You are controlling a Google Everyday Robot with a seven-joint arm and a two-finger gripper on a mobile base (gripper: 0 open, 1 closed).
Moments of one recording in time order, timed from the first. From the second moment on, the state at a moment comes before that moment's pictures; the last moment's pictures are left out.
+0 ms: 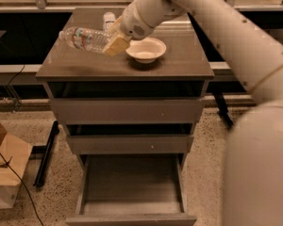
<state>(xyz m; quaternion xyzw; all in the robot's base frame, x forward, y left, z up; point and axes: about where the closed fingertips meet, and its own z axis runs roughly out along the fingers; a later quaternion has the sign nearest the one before) 0.695 0.088 0.918 -0.66 0.62 0.20 0.37</state>
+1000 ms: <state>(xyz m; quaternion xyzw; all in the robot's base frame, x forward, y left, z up) 0.522 -0.016 0.815 -0.75 0.58 0.16 0.28</state>
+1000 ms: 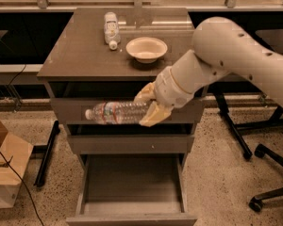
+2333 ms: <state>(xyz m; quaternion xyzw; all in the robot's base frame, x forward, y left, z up) 0.523 -0.018 0.652 -0.70 0.64 0.24 0.20</state>
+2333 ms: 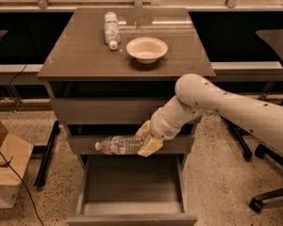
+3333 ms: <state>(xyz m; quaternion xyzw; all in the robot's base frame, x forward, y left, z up) 0.524 -0.046 0.477 -0.61 0.71 0.29 0.19</state>
